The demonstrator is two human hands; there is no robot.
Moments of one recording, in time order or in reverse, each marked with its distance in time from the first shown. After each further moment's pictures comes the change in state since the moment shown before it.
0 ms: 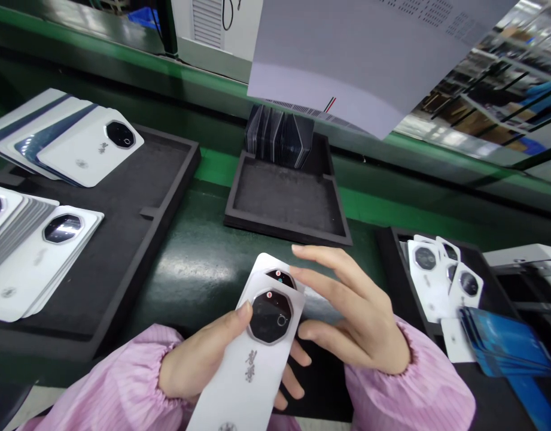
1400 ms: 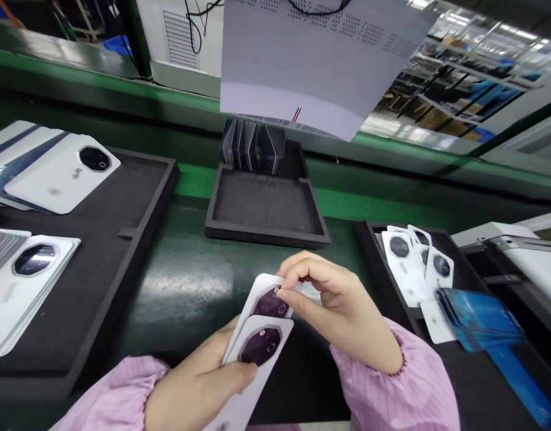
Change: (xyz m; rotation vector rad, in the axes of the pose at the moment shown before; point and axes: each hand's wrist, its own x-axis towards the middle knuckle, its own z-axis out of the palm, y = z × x) left_hand -0.001 0.003 0.011 0.676 0.319 0.107; right_hand 0.000 -0.008 -0.003 0.384 0.068 0.521
